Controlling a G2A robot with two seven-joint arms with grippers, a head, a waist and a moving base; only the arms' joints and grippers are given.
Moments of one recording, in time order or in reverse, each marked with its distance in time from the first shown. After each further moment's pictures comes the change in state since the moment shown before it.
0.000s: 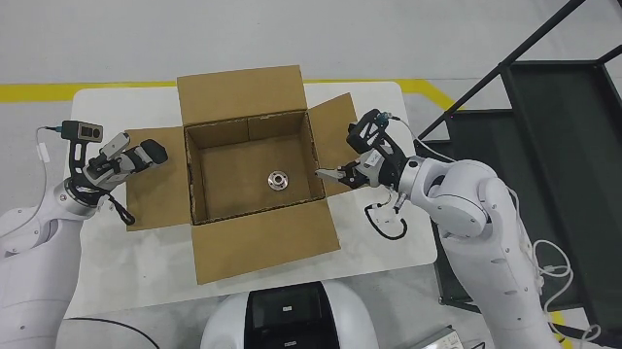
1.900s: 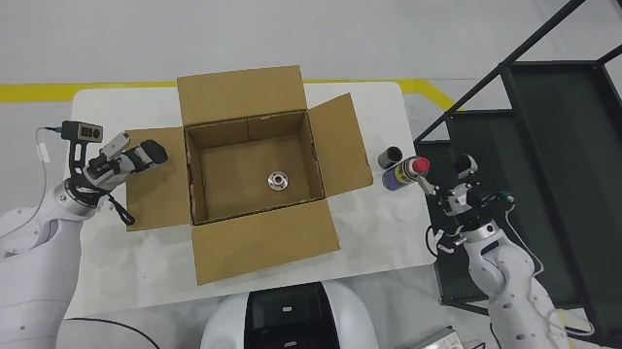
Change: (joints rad) left arm 0.000 0.000 0.000 0.000 0.000 0.000 0.000; right arm -0.416 0.011 0.302 0.473 -0.462 -0.039 -1.375
